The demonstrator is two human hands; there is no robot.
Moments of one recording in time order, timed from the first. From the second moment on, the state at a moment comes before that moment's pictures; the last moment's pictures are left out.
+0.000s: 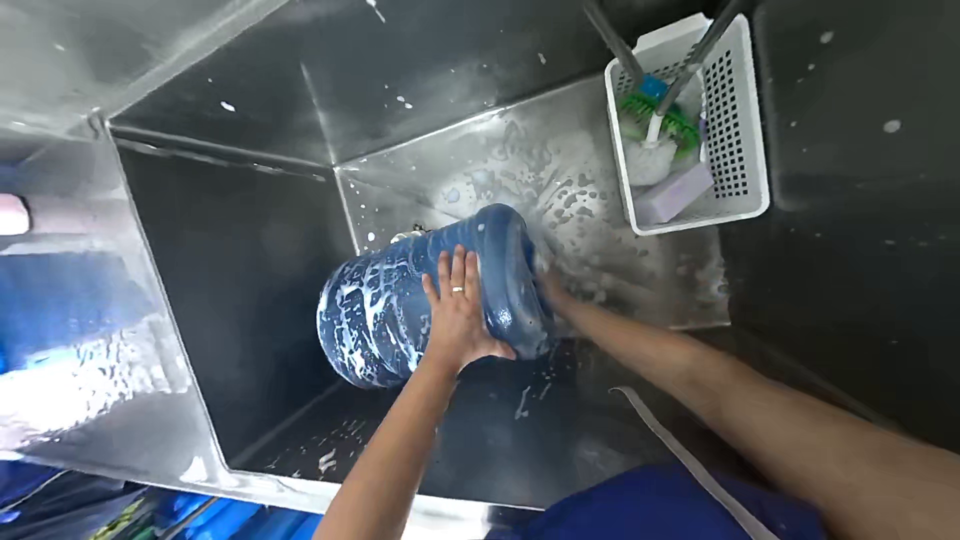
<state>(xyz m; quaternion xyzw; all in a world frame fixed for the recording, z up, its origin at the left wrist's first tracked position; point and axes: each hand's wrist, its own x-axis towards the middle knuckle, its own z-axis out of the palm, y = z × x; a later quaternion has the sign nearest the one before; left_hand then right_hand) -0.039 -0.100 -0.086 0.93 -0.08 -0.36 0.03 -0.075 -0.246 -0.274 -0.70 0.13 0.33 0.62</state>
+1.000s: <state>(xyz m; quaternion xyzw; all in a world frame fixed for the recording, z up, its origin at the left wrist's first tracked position) -0.055 -0.097 -0.085 0.95 -0.09 -0.30 0.07 -0.029 -0.249 -0.207 -0.74 -0.18 0.05 0.65</state>
